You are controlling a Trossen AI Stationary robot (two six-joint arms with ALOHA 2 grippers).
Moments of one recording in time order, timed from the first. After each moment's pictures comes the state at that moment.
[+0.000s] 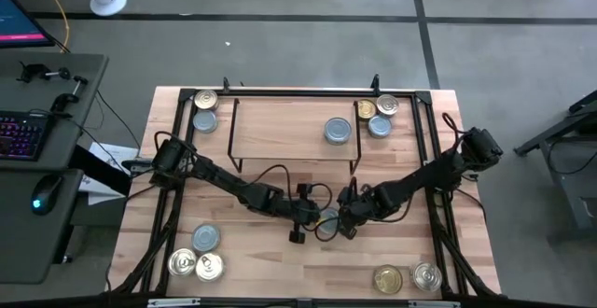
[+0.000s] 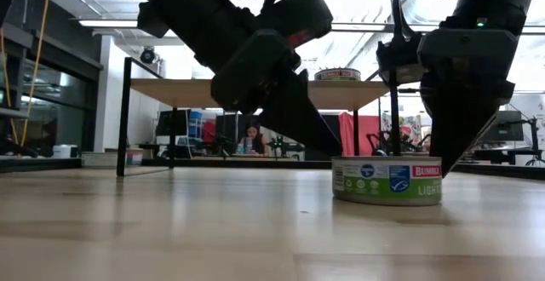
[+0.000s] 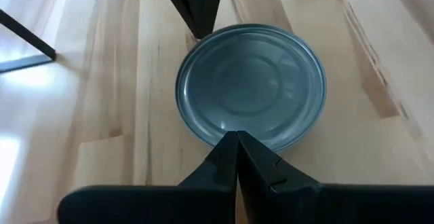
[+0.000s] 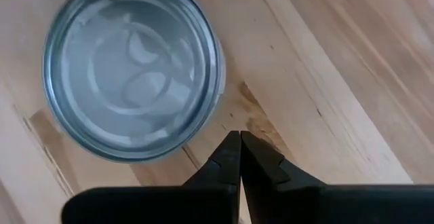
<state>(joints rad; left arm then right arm) -0.30 2.03 1.19 0.07 -0.22 0.00 0.41 1.67 0.91 -0.48 0.15 0.99</state>
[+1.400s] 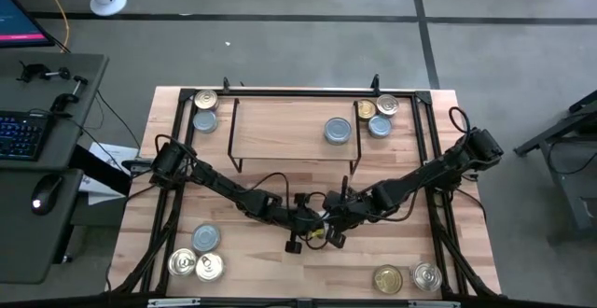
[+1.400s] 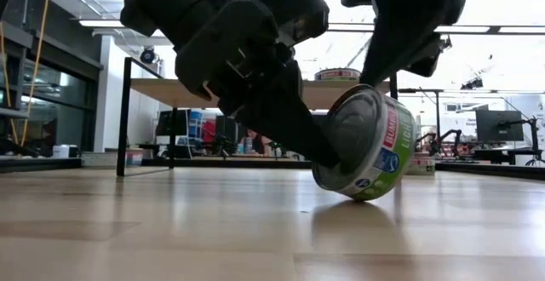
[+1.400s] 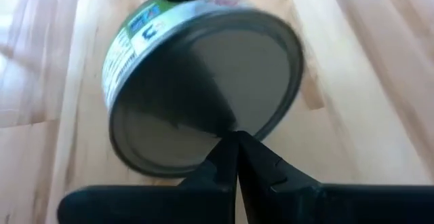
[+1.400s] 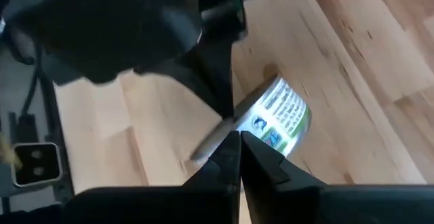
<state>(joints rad) -0.35 2.04 1.19 0.08 -0.15 -0.11 0.43 1.67 1.12 -0.43 0.16 0.83</state>
